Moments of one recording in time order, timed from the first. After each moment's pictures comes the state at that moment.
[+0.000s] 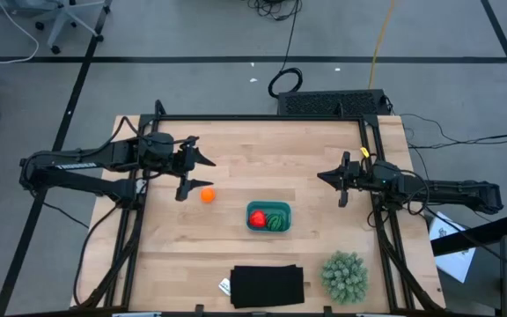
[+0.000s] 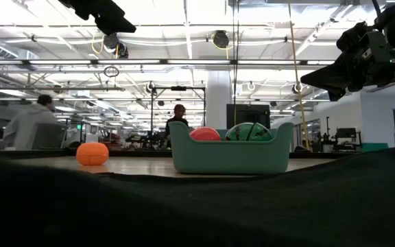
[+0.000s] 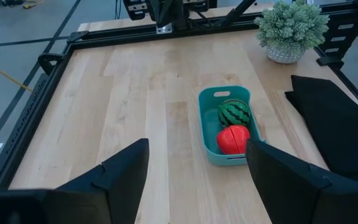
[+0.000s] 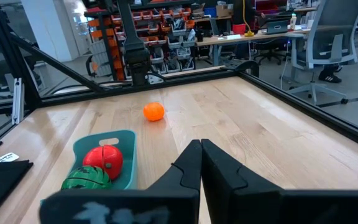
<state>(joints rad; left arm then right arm) 0.13 0.93 0.88 -0.45 0.15 0.17 -0.19 0.35 0.02 0.26 -0.02 0.11</state>
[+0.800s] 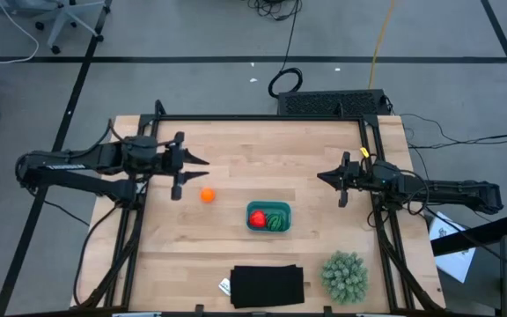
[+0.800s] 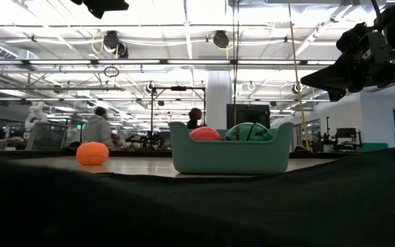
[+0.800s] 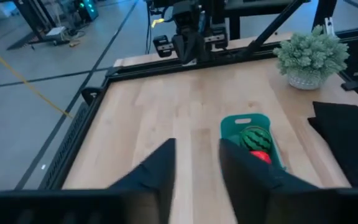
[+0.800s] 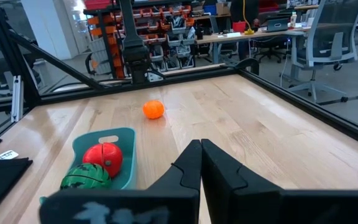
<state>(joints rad) 0.04 0.83 0.88 -0.40 -0.03 0.18 -0.19 0.35 0.02 0.25 -0.02 0.11</state>
